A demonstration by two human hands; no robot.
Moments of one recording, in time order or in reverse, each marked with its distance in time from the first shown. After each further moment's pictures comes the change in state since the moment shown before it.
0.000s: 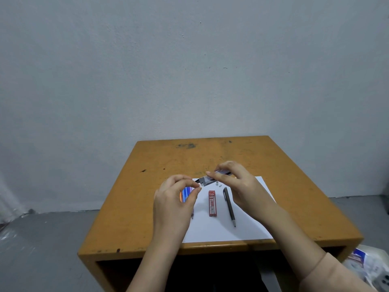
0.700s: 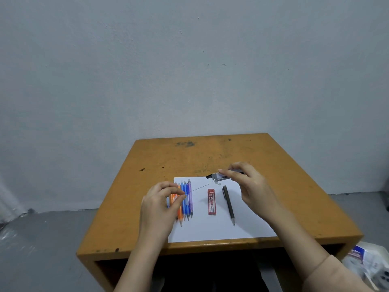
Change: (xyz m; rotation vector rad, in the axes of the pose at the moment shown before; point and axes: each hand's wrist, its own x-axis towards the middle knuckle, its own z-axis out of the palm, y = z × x) left_hand 0.000 -0.047 -0.005 0.063 -0.100 -0.088; right_hand -0.022 0.022 0.006 -0.047 0.030 0.163
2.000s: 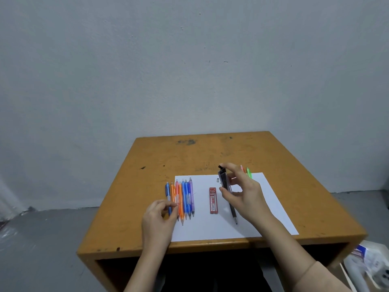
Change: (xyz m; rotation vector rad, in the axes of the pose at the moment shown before) left_hand -0.015 -0.053 0.031 -0.013 0.018 -0.206; right_hand -0.004 -0.034 0.012 0.441 -0.041 0.406
